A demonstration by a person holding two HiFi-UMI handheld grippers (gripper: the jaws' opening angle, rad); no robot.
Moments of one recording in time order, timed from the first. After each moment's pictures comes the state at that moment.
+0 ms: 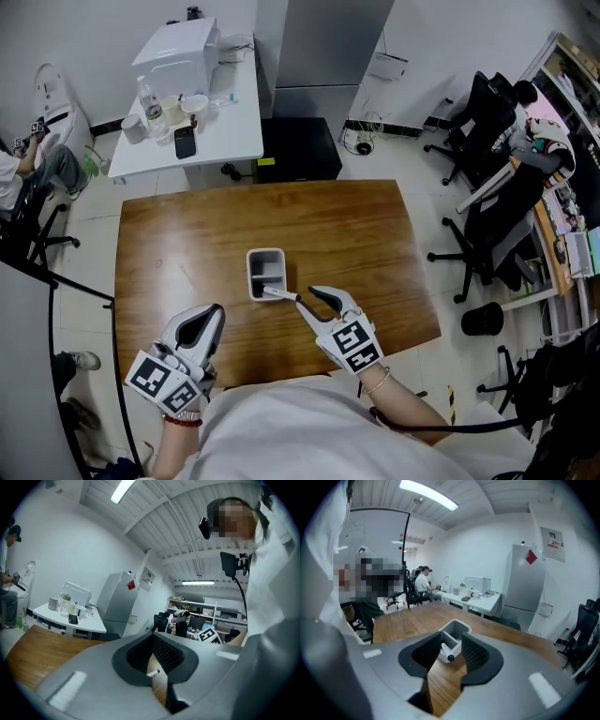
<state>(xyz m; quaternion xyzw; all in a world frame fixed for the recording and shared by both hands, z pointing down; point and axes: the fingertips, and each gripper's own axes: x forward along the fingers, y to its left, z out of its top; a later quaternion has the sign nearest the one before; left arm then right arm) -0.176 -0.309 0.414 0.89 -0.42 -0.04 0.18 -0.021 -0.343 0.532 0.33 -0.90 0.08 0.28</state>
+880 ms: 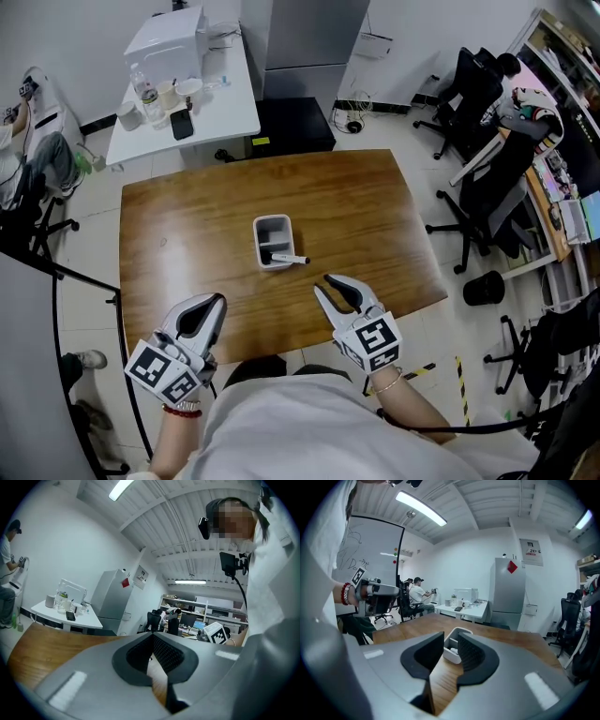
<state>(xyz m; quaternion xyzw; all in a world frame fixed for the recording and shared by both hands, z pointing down) -0.197 -0.258 0.424 0.91 -0.37 -0.03 0.18 -0.016 -0.278 0.498 0.42 -0.88 0.08 0.20</state>
